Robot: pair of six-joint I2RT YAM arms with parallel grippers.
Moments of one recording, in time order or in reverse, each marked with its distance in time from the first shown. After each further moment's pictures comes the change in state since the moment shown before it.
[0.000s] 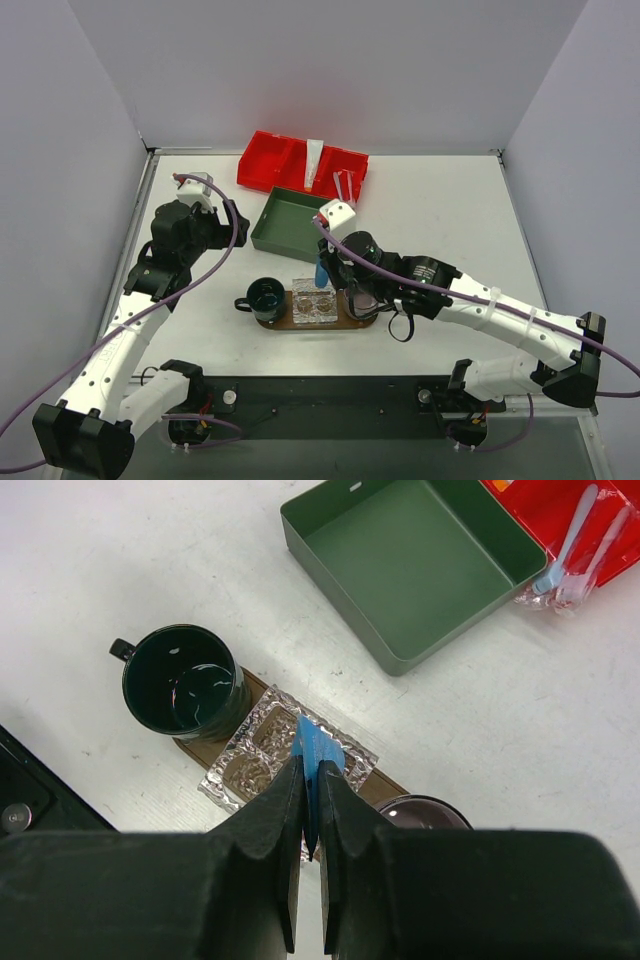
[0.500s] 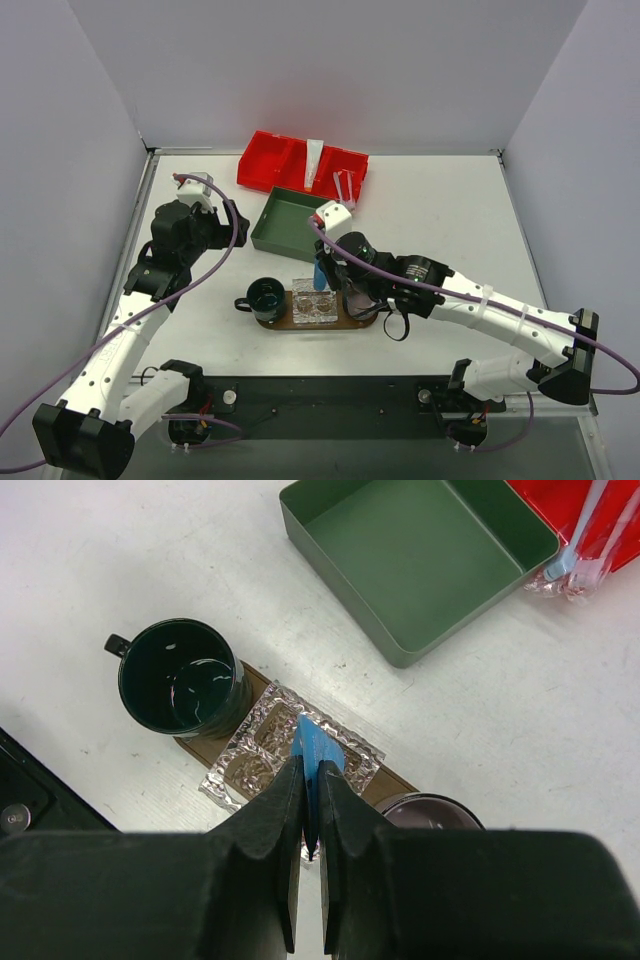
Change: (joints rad) left arm 0.000 0.000 0.000 0.000 0.000 0.001; right arm 0.000 0.029 -0.001 0.000 0.000 0.026
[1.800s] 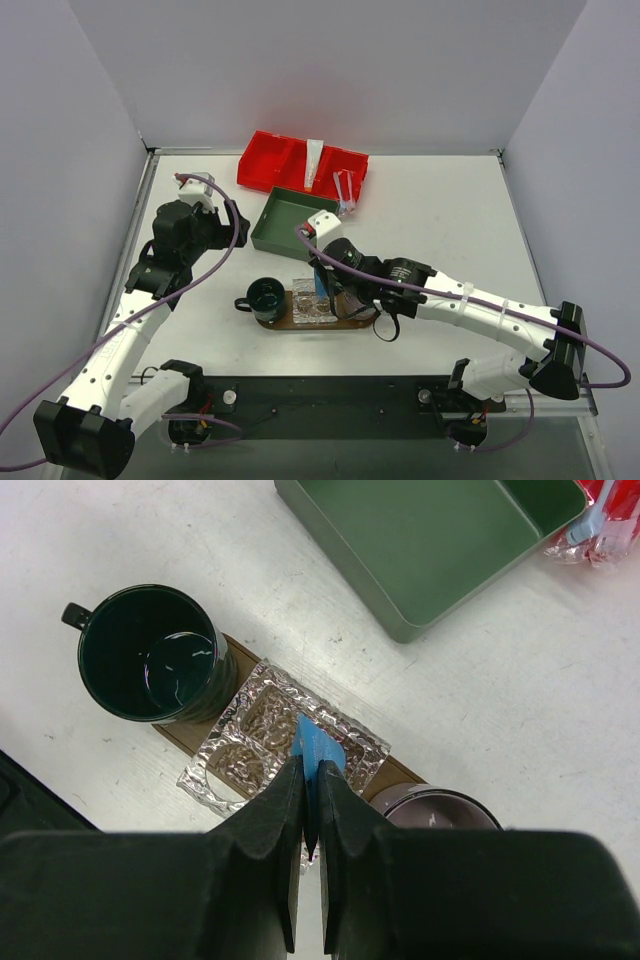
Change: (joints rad) left arm 0.000 0.012 0.000 -0.003 0.000 0.002; right arm 0.000 0.058 -0.045 0.019 0.000 0.008
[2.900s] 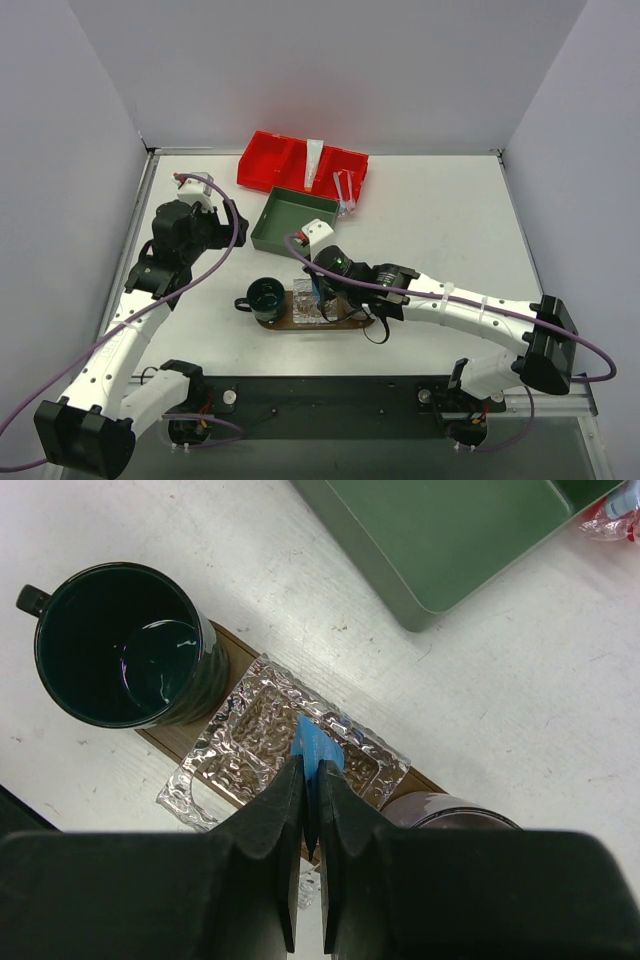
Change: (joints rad) left arm 0.007 0.001 0.000 0.000 -0.006 0.005; right arm -0.002 0.051 -0.087 0.100 0.000 0.006
